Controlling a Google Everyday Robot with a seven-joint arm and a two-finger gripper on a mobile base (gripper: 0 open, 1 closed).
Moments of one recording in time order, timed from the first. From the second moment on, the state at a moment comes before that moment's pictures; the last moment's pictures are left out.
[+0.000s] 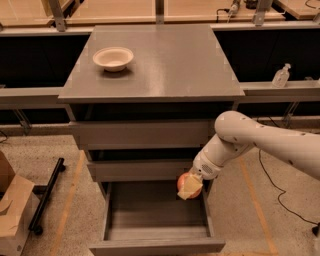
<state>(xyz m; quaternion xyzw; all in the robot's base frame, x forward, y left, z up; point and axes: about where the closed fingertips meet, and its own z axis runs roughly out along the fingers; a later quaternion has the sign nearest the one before) 0.507 -0.098 0.595 -0.49 0.83 0.25 0.07</state>
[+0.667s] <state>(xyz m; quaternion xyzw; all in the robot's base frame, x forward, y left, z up) 0.509 -0.071 0.736 -0.57 0.80 0.17 0.13</state>
